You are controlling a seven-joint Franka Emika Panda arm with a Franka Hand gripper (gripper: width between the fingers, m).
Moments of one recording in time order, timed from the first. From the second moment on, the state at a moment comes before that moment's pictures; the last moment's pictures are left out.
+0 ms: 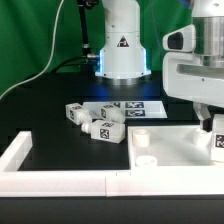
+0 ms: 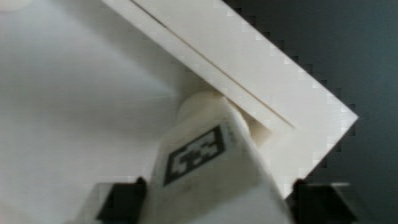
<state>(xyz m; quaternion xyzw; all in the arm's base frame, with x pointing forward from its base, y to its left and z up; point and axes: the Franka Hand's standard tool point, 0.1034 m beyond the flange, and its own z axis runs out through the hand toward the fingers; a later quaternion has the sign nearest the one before) 0.640 0.109 0.072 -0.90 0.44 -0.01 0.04</state>
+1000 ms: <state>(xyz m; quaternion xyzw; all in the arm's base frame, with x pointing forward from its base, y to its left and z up) 0.642 0.121 0.069 -0.65 0.76 0.00 0.06</state>
